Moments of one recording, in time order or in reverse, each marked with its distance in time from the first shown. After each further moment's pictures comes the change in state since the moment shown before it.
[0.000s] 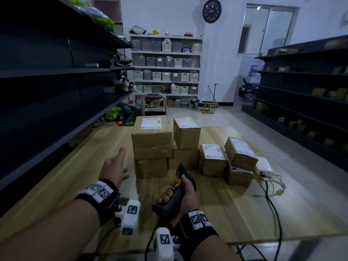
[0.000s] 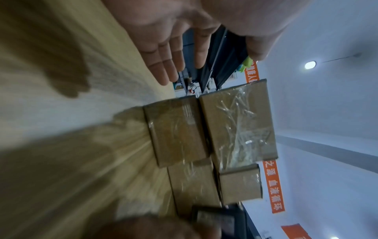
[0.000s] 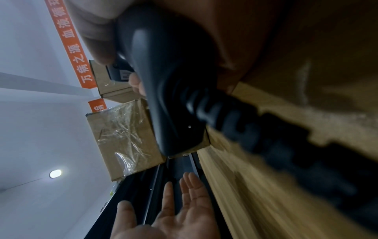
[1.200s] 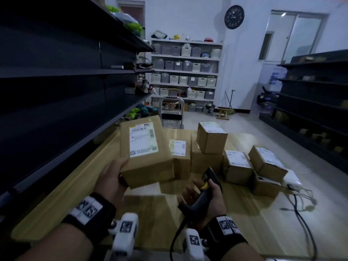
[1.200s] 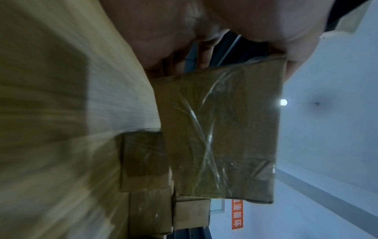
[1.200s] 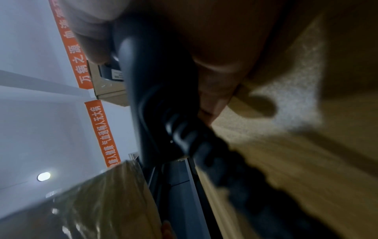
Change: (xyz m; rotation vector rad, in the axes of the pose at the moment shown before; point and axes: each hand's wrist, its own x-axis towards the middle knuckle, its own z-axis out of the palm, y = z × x) left_hand -0.011 -0.021 -0.090 -0.466 -0.218 0.050; right_hand 0.001 -0.001 0.010 -0.043 0.064 -0.016
